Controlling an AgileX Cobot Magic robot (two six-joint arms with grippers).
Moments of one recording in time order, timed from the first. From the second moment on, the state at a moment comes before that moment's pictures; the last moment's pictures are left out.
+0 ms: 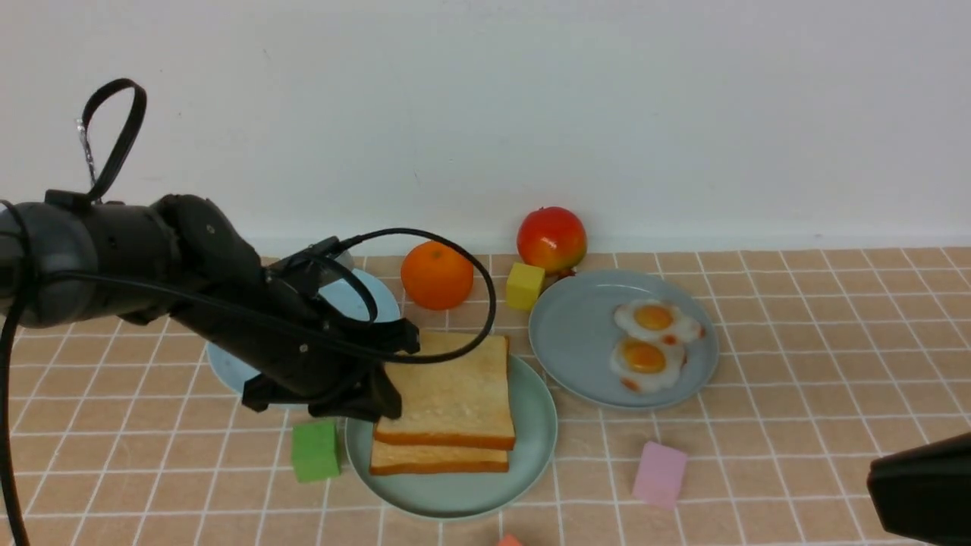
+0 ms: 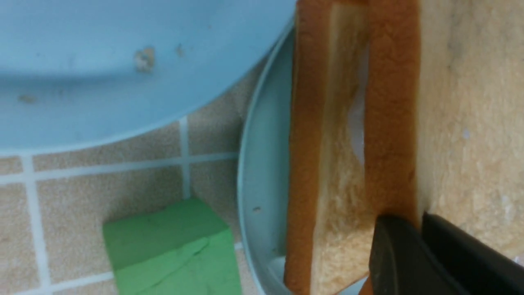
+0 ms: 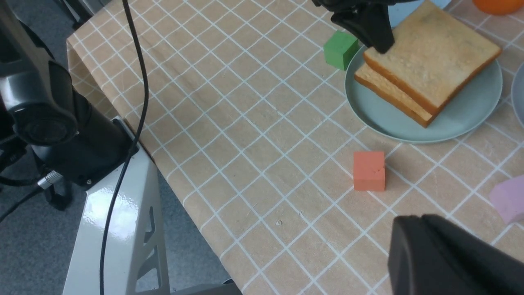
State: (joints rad) right arm 0.39 0.76 -0.97 0.64 1.10 -0.47; left arm -0.26 1.82 -1.12 -0.66 0.63 0.11
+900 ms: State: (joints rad) right arm 0.39 0.38 -0.84 0.38 0.88 -0.26; left arm -0.26 1.25 -1.10 -0.54 0.94 0.09
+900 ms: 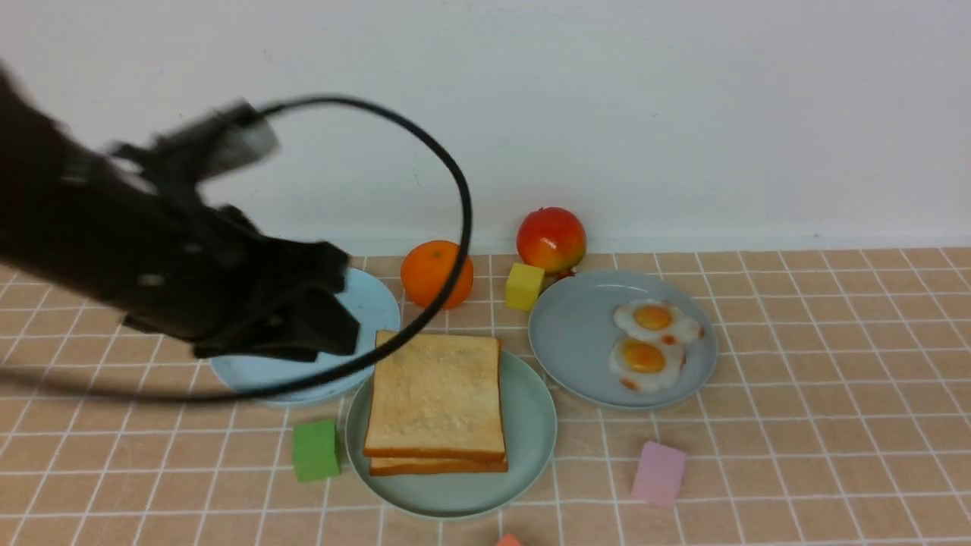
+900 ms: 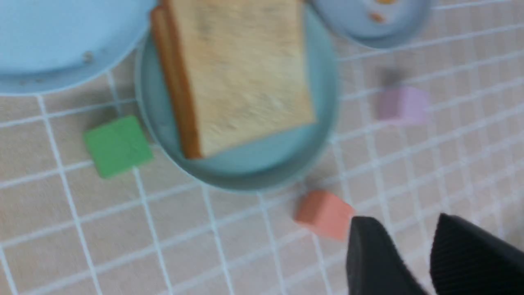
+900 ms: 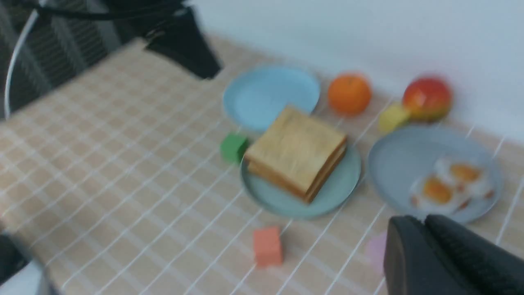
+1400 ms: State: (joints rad) right arm 0.39 -0.02 -0.59 0.35 0.83 -0.09; left arm -0.26 0.35 -0.67 -0.61 1.18 -0.06
